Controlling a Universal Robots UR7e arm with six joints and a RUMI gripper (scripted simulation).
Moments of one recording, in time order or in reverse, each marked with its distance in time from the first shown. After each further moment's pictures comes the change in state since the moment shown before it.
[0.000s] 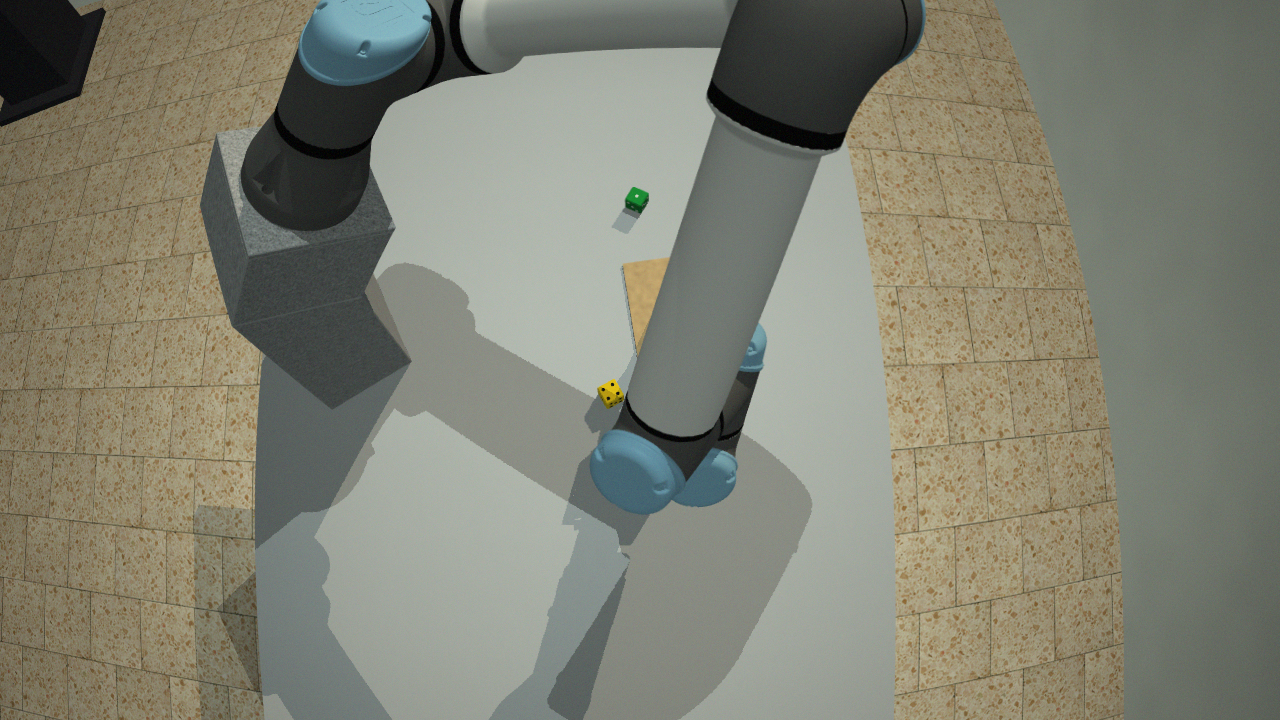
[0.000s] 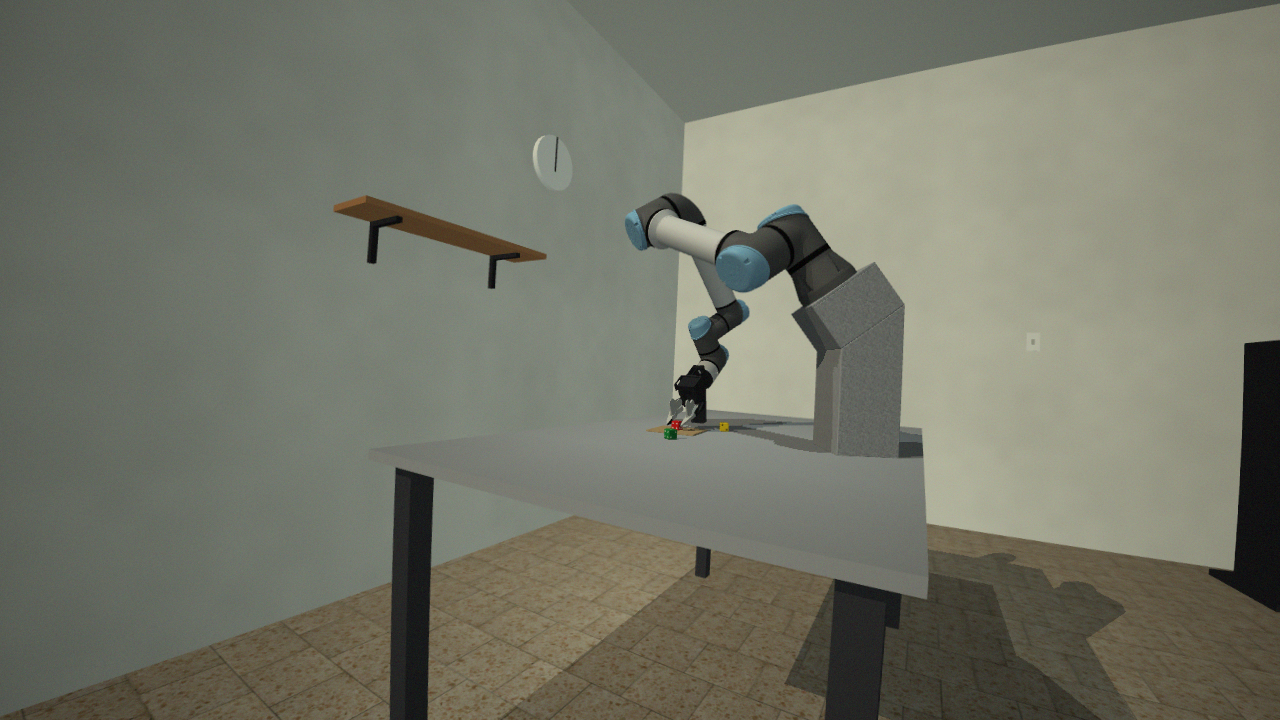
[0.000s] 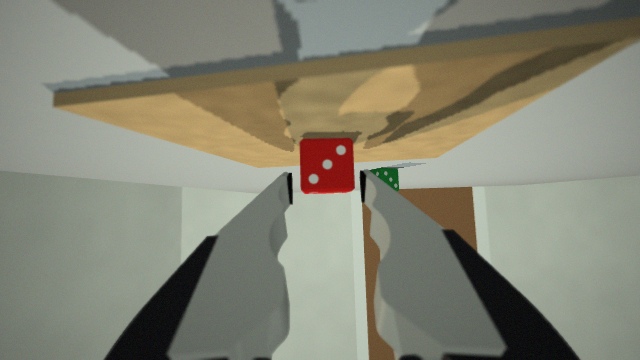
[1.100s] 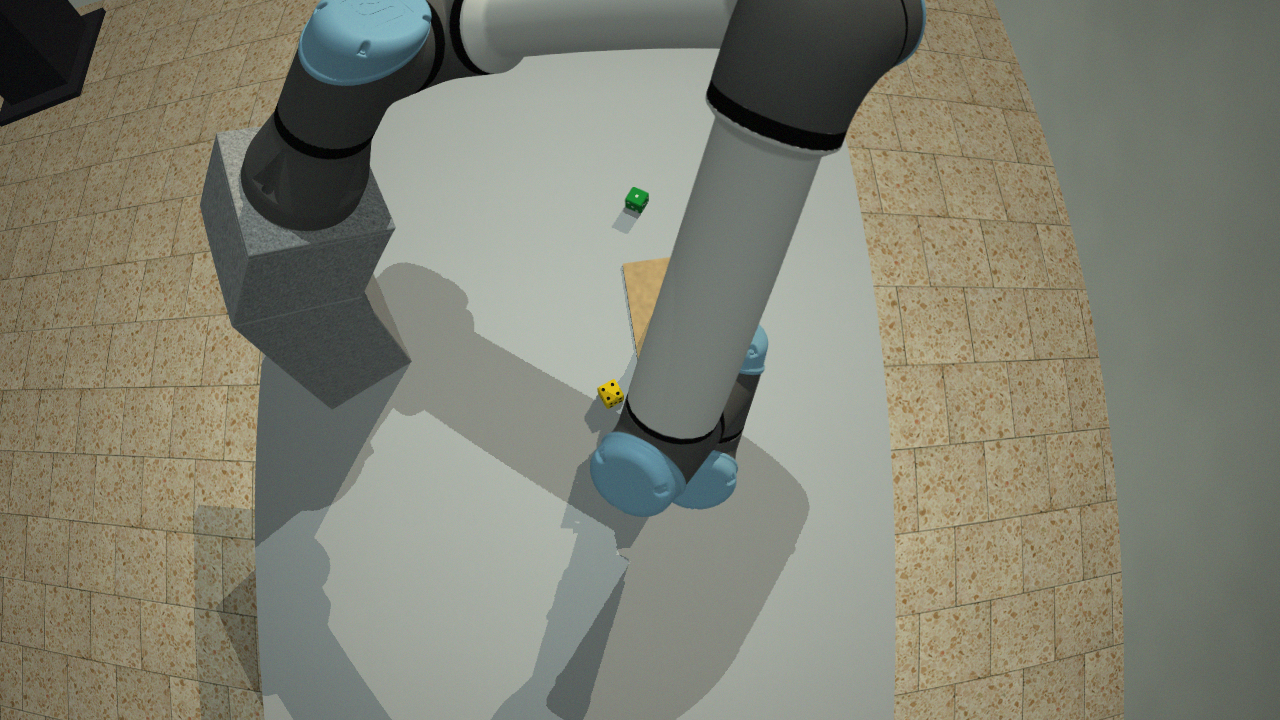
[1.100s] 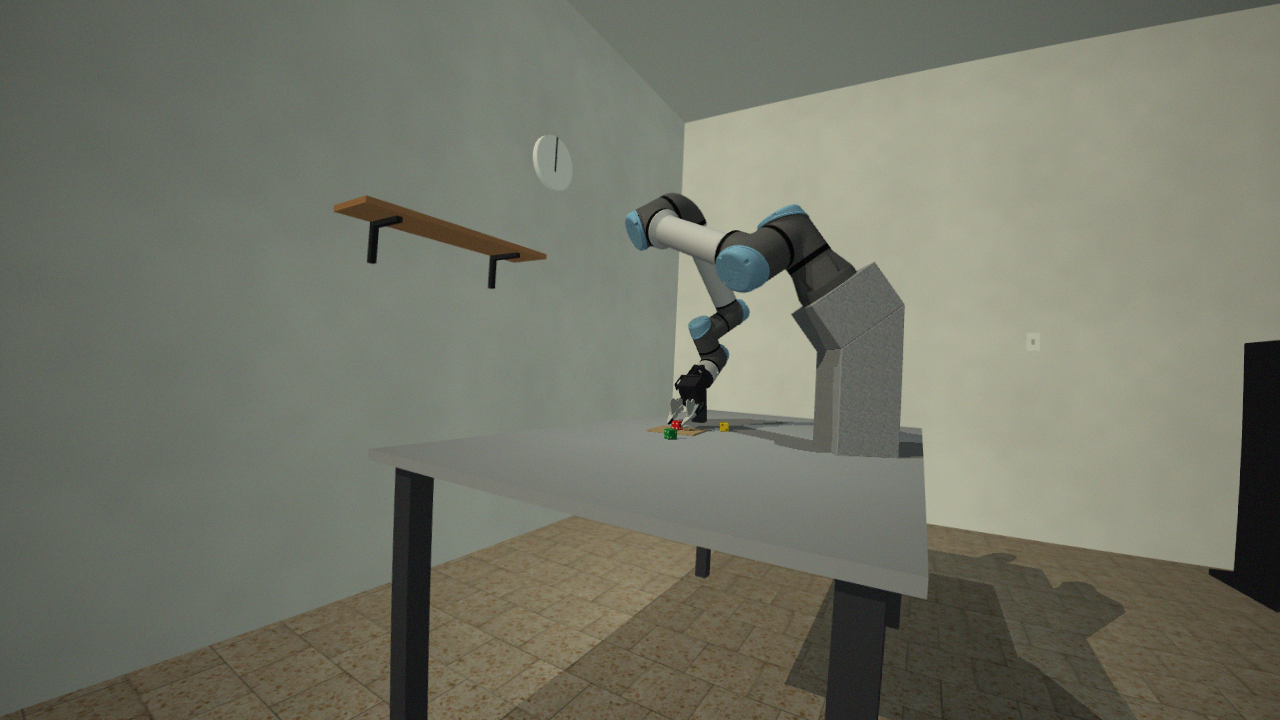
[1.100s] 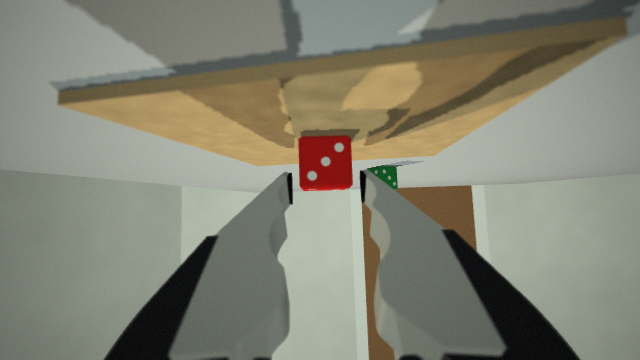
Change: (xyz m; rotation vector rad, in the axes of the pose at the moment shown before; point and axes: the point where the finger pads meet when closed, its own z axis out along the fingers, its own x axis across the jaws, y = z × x) arm 0.001 0.000 -0.003 -0.002 0.002 0.002
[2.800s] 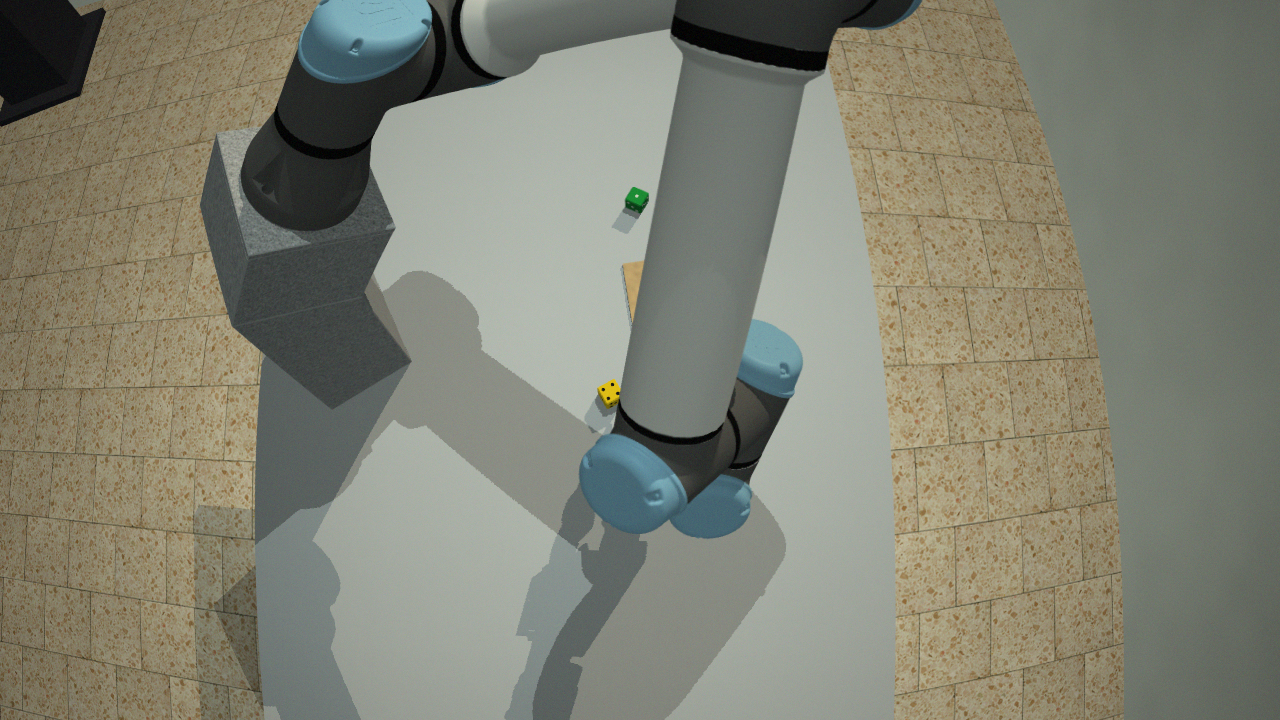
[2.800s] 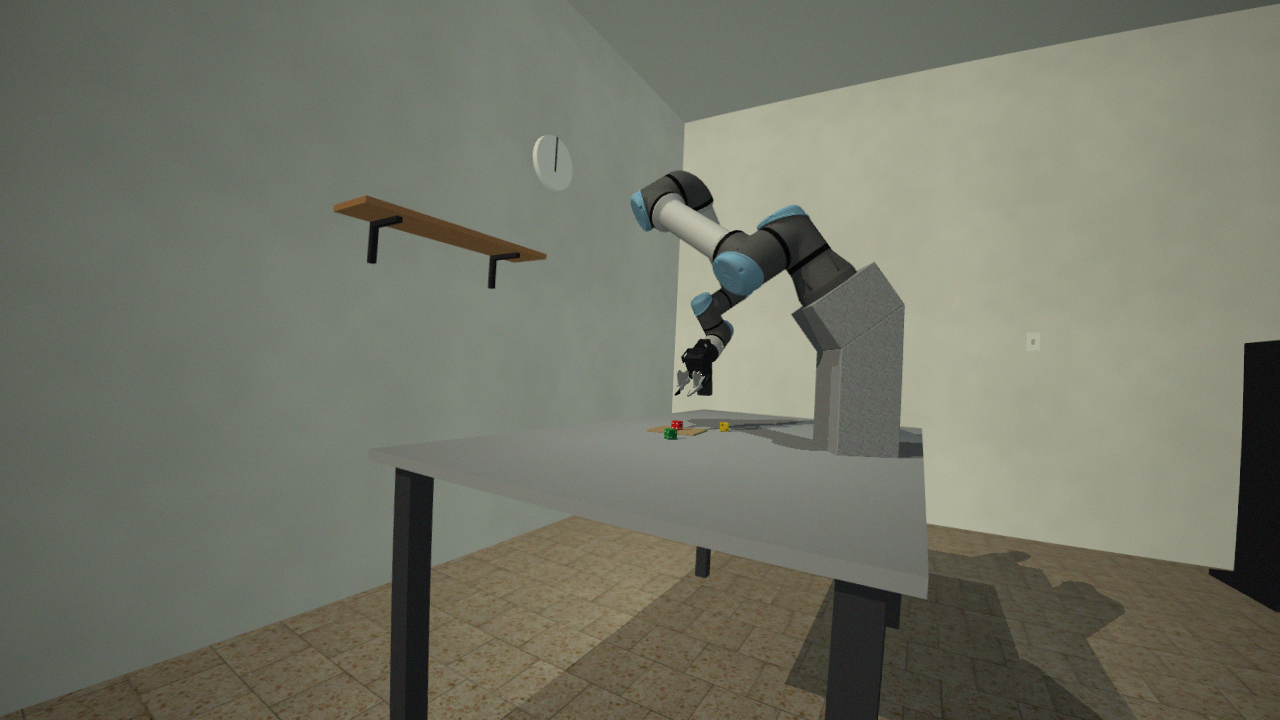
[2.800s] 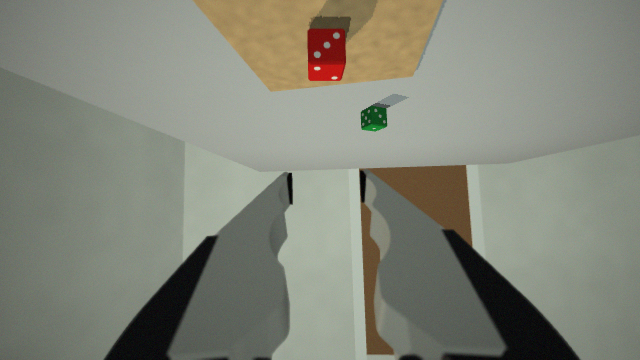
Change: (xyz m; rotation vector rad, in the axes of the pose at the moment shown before) arm -0.003 0.045 -0.081 0.006 0.000 -0.006
